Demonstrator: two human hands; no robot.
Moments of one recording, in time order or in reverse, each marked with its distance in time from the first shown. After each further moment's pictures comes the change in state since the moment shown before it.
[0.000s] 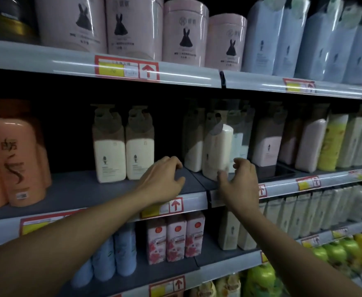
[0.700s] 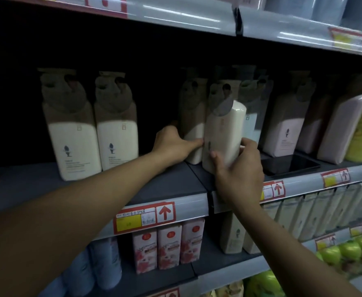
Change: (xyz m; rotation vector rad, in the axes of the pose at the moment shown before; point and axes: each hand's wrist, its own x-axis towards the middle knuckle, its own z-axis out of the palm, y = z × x) left_hand 0.119 -0.003 0.055 -0.430 0.156 -0.321; right_hand 0.030 0.012 0.044 0.068 0.053 0.046
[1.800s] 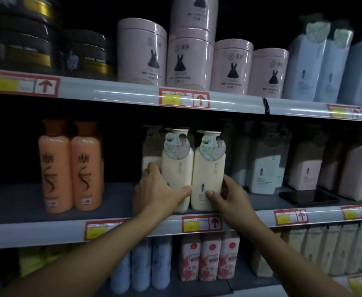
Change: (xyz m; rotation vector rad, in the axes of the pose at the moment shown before) left_hand -0.149 -0.029 -0.156 0.296 0.368 -0.084; right_hand -0.064 -0.091 -0.009 0.279 -0.574 -0.194
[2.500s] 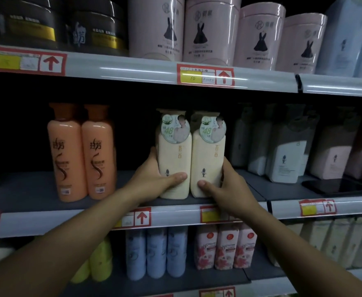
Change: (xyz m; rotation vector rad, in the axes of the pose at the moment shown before) left_hand 0.047 -0.068 -0.019 -0.315 -0.374 0.040; right_hand 0.017 -0.014 0.046 -0.072 -0.070 -0.034
